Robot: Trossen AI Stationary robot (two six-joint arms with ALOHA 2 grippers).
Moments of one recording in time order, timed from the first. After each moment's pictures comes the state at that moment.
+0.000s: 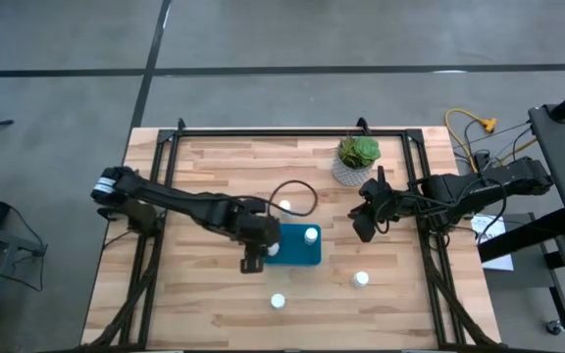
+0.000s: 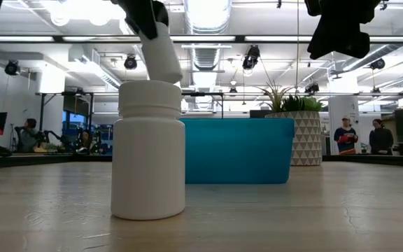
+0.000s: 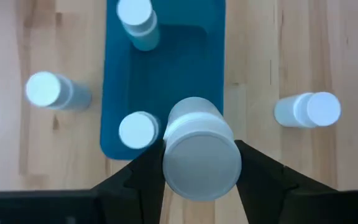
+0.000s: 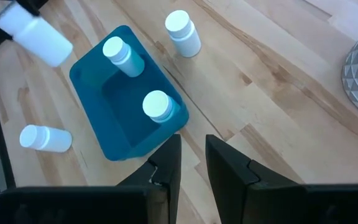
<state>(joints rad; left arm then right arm) -0.26 1.66 1.54 -0.99 -0.08 -0.25 0.21 1.05 0.92 -0.74 0.25 0.87</state>
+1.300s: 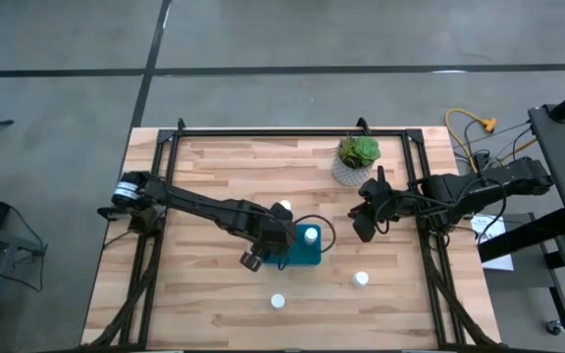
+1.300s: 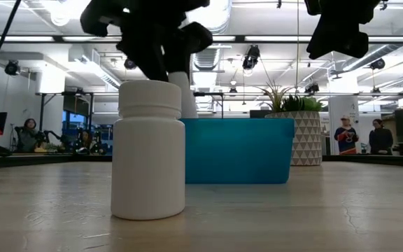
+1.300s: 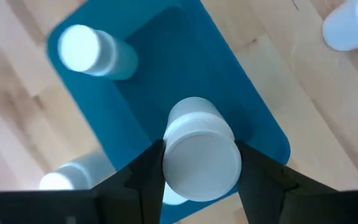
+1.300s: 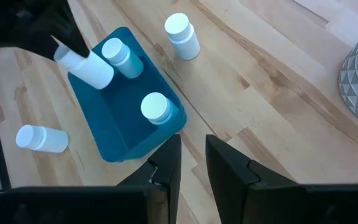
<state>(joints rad) -0.22 1.82 1.53 -0.90 -0.08 0.40 0.21 1.05 0.92 -0.74 0.26 0.85</state>
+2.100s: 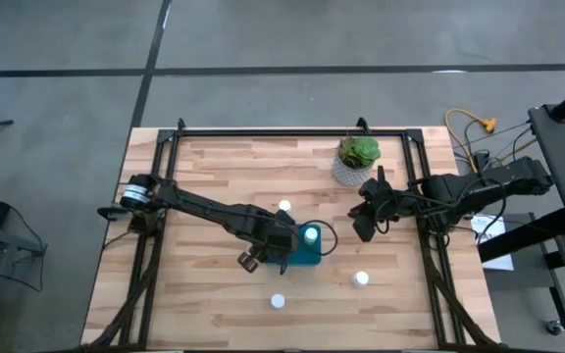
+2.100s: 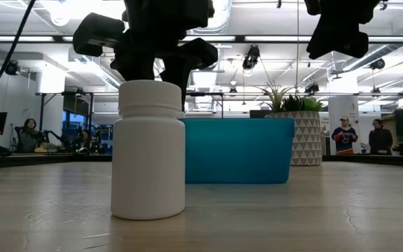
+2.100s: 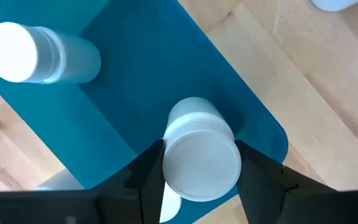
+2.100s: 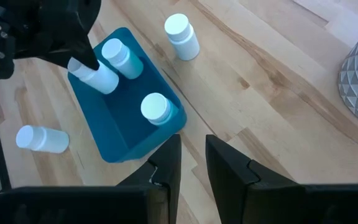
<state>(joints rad) -0.22 1.88 1.53 -0.93 -0.03 0.53 0.21 1.05 0.92 -0.74 0.27 0.85</state>
